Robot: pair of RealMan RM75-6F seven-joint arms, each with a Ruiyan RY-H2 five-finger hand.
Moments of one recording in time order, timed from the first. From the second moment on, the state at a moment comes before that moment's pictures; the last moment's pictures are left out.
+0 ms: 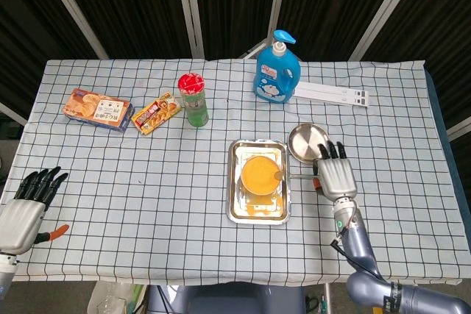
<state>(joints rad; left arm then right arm) -0.12 -1.11 0.02 -1.61 1.61 1.46 0.07 0.53 -1.52 0.30 -1.70 -0.85 1.16 -0.85</state>
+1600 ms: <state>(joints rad) -0.13 -1.10 0.03 -1.62 1.60 1.44 0.06 0.65 -1.58 0.19 -1.78 -0.70 1.34 -0.98</state>
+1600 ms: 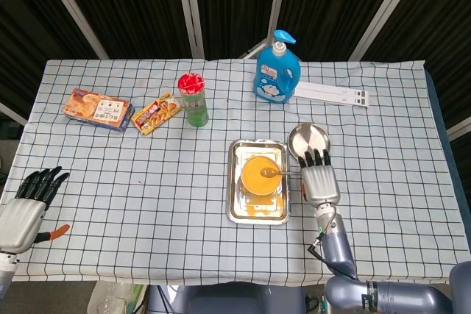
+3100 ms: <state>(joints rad) -0.13 -1.13 0.02 -1.61 1.59 1.45 0.11 0.30 -1.22 0.00 -1.81 -1.27 1.43 -0.29</state>
